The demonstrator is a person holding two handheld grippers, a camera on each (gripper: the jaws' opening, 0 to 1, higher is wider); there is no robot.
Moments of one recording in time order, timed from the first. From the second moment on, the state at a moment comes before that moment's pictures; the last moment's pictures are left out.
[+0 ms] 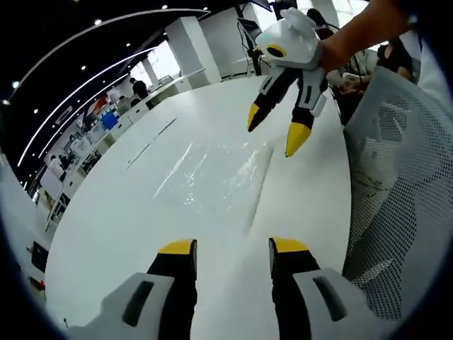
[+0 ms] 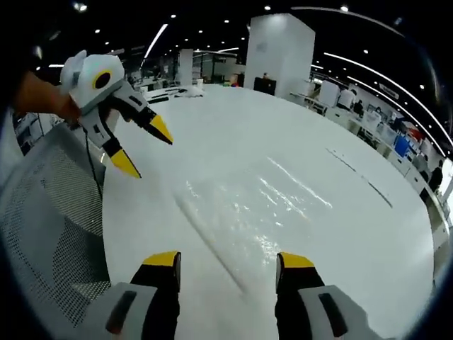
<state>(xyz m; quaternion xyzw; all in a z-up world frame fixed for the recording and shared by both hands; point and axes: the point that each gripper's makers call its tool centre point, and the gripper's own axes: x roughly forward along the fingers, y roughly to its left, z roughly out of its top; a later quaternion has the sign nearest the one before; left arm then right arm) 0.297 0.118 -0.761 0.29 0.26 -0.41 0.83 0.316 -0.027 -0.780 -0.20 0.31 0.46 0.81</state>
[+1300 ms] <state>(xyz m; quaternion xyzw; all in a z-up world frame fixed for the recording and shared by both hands) 0.261 0.134 -0.740 0.13 0.28 -0.35 0.89 0.274 -0.035 -0.734 -0.03 0.27 0.36 0.89</state>
